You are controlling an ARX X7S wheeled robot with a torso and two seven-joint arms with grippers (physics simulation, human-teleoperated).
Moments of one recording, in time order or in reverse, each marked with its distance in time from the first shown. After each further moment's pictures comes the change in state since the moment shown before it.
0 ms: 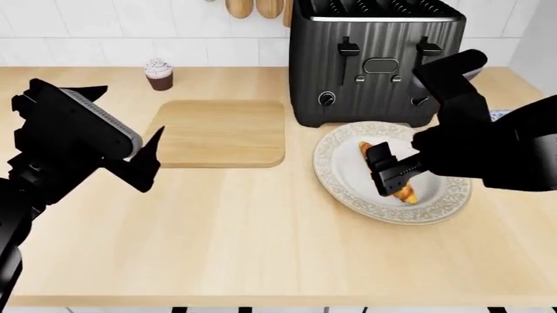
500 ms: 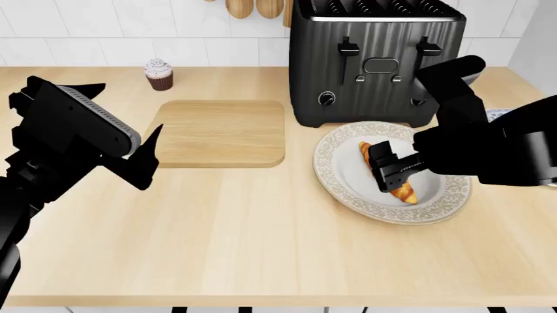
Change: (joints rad) left arm -0.010 -0.004 0.003 -0.003 -0.001 -0.002 -0.002; right arm 0.009 0.001 -0.070 0.061 -0.092 -0.062 -0.105
